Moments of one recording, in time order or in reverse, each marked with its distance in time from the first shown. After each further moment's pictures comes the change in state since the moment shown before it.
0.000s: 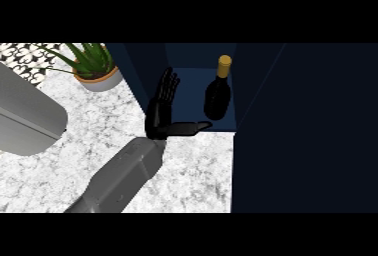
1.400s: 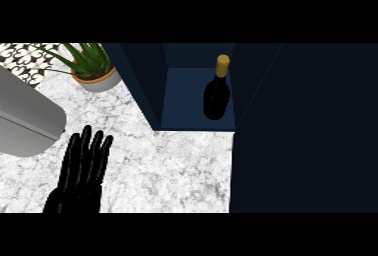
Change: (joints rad) left arm 0.742 0.501 -0.107 -1.322 -0.244 0.338 0.278; right arm 0.013 -0.133 0.142 -0.093 -0.032 0.177 0.103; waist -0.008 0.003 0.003
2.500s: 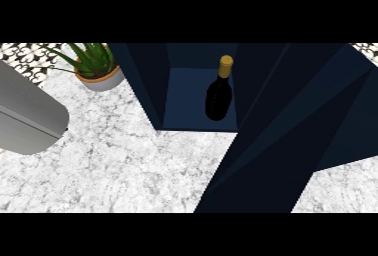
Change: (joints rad) left arm 0.617 0.260 0.475 -0.220 0.203 -0.393 -0.185; right arm -0.160 0.193 0.590 0.000 0.246 -0.264 0.224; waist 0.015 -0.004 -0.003
